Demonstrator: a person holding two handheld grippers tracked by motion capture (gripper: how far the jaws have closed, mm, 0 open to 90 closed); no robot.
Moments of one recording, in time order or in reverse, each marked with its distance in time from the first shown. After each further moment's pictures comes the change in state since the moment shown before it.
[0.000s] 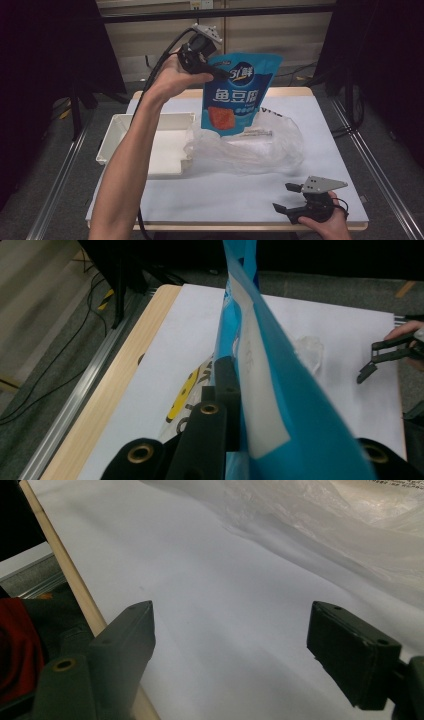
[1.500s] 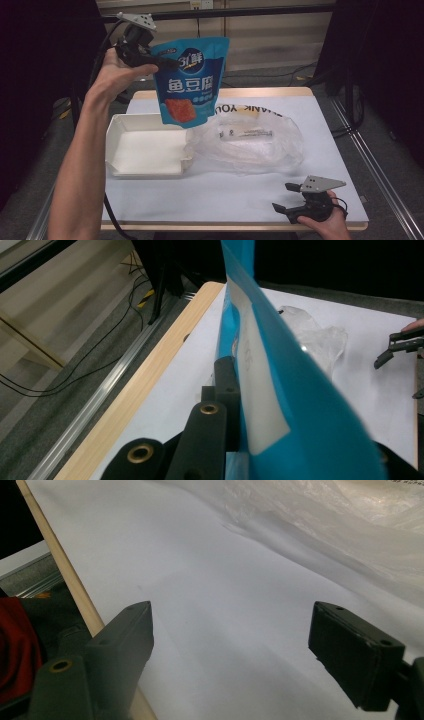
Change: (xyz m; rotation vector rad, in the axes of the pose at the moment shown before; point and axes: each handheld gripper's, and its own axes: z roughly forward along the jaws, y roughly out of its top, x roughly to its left) left arm 0.028 -0.060 -0.099 -0.060 0.120 -0.096; right arm -0.001 0.001 0.002 0.009 -0.004 0.001
